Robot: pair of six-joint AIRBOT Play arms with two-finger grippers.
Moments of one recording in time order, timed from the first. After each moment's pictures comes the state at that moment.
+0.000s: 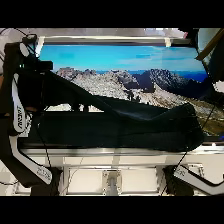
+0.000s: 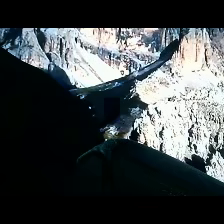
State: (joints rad) left arm 0.10 -1.83 2.02 1.59 -1.22 -1.49; right arm -0.65 -1.21 1.21 -1.29 1.23 1.26
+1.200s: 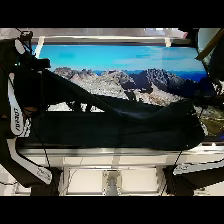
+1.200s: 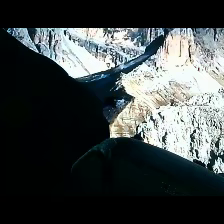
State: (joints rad) left arm 0.10 -1.79 2.02 1.61 -1.27 -1.52; right arm -0.72 -1.60 1.29 -0.80 1.24 1.03
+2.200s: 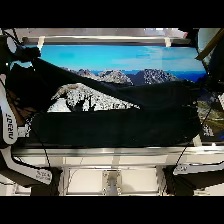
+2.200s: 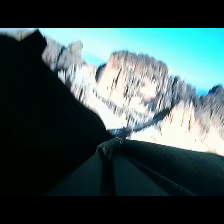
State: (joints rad) left arm 0.09 -1.65 1.95 1.77 -1.03 -1.73; right arm -0.70 -1.56 1.45 -0.82 1.14 1.00
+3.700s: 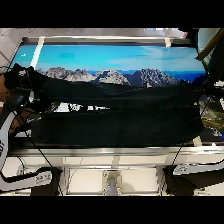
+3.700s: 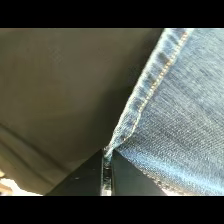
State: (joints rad) left arm 0.14 -1.36 0.99 1.98 -0.68 -2.03; right arm -0.67 -1.58 1.30 -0.95 0.75 1.30
